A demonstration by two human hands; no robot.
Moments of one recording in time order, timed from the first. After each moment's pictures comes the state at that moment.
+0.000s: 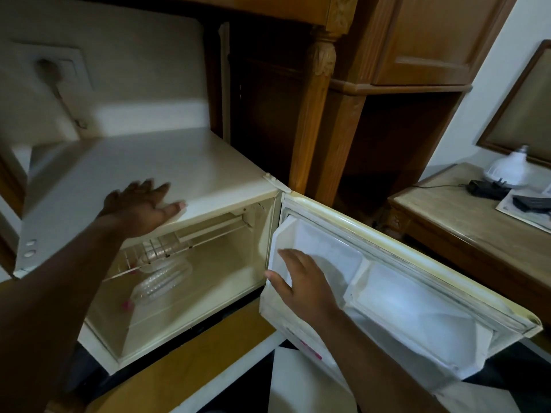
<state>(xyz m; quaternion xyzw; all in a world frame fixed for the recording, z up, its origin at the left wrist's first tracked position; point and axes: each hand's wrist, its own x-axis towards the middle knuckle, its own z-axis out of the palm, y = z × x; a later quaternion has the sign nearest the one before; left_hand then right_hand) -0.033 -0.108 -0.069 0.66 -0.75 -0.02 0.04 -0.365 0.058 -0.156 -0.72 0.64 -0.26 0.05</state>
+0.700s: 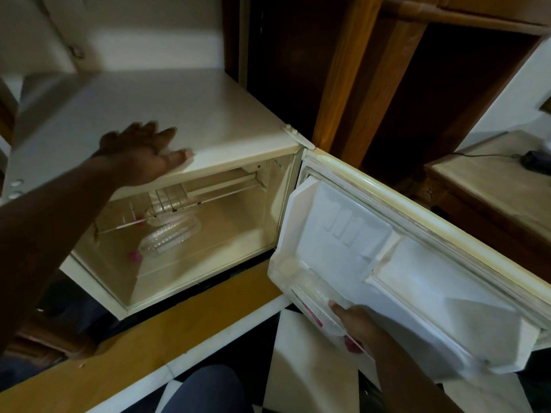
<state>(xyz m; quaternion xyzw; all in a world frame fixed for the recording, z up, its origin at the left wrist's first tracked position) -0.033 -0.110 -0.068 0.65 -0.76 -0.01 0.05 -0.466 0.099 -0.310 -0.29 0.83 -0.15 0.45</state>
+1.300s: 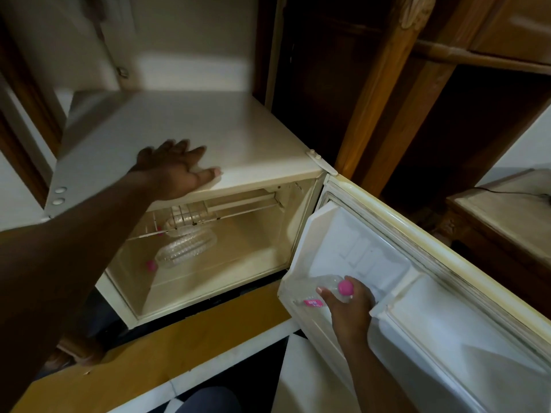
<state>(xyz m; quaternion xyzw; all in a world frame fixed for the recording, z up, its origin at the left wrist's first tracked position) -0.037 -0.103 -0.065 0.66 -0.75 -0.02 0.05 -0.395 0.055 -0.257 -0.40 0.75 -0.46 0.24</state>
